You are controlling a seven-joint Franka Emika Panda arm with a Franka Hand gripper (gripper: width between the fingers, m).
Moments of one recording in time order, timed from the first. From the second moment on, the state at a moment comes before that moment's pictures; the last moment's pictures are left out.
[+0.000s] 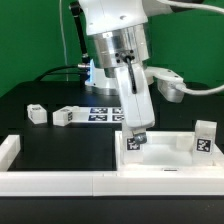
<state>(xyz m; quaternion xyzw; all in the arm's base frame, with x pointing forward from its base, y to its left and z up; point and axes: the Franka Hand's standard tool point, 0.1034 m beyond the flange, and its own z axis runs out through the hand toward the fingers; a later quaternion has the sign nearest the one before) 0.622 0.014 0.072 -0.72 0.69 0.05 0.09</state>
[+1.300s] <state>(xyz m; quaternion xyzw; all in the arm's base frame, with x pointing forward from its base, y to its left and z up) 0.627 0.008 0.068 -1.00 0.09 -0.03 0.01</state>
